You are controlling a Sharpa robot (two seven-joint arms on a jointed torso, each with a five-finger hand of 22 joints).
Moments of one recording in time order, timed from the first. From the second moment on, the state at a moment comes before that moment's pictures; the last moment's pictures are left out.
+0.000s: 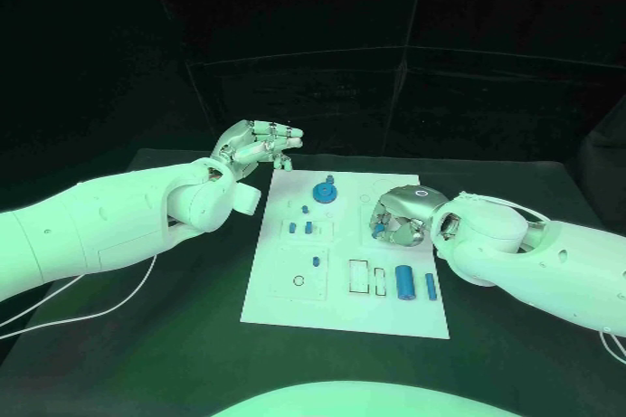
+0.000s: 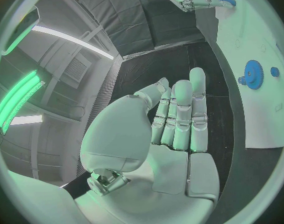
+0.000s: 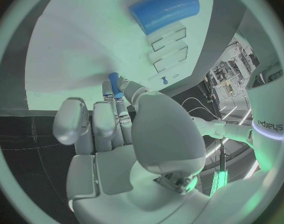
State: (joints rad) left arm 1.22 -0.81 -0.08 1.36 -0.07 -0.22 0.45; left_hand 1.32 -0.03 0.40 -0.11 0.05 0.98 0.17 0.22 0.08 0.96 0.11 0.46 0.13 1.18 0.02 1.04 0.54 0.18 1.14 0.12 0.64 0.73; right arm 1.14 -0.76 -0.03 1.56 -1.72 -0.13 -0.21; right_hand 1.39 -0.06 0.45 -0.01 0.07 1.10 0.14 0.10 0.08 1.22 0.06 0.17 0.07 1.47 -0.01 1.25 1.00 0.09 1.40 0.09 1.31 1.10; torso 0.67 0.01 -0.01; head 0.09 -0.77
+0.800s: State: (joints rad) left arm 1.22 -0.81 -0.09 1.36 -0.07 -0.22 0.43; left_hand 1.33 -0.02 0.40 -0.13 0.05 0.97 0.17 0.23 0.08 0.96 0.10 0.47 0.13 1.18 0.02 1.04 0.53 0.18 1.14 0.12 0.64 0.73; right arm 1.14 -0.82 -0.03 1.73 -1.55 -0.27 -0.13; right_hand 1.41 -0.05 0.47 -0.03 0.05 1.11 0.14 0.10 0.08 1.24 0.06 0.14 0.07 1.47 -0.02 1.26 1.02 0.09 1.40 0.08 1.32 1.12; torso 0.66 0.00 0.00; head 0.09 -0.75
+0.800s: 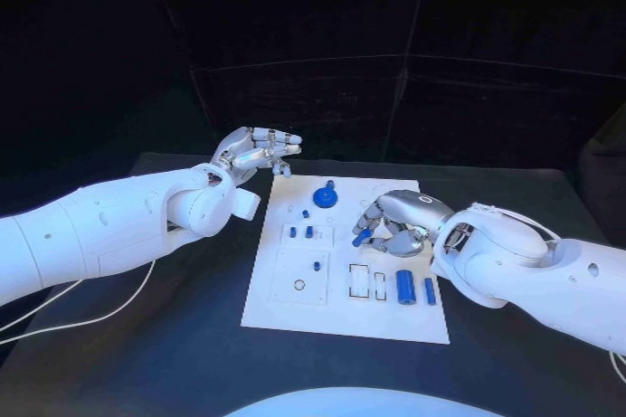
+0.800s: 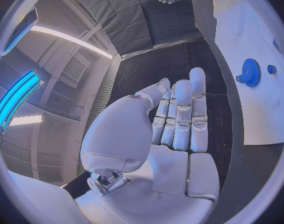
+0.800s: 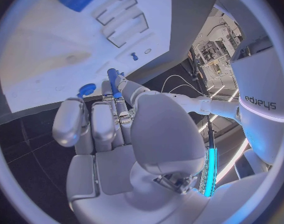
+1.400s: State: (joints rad) left arm 1.22 -0.79 -0.09 1.35 -0.07 -0.22 0.44; left_hand 1.33 -0.02 0.40 -0.13 0.05 0.97 0.17 0.23 0.08 0.96 0.11 0.47 0.13 1.17 0.02 1.04 0.53 0.18 1.14 0.12 0.64 0.73; right arm 1.08 -0.60 -0.04 1.65 -1.57 -0.24 -0.08; right_hand 1.41 -0.05 0.48 -0.04 0.05 1.11 0.14 0.10 0.08 1.23 0.06 0.13 0.07 1.47 -0.02 1.26 1.01 0.09 1.40 0.08 1.32 1.11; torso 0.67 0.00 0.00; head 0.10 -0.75
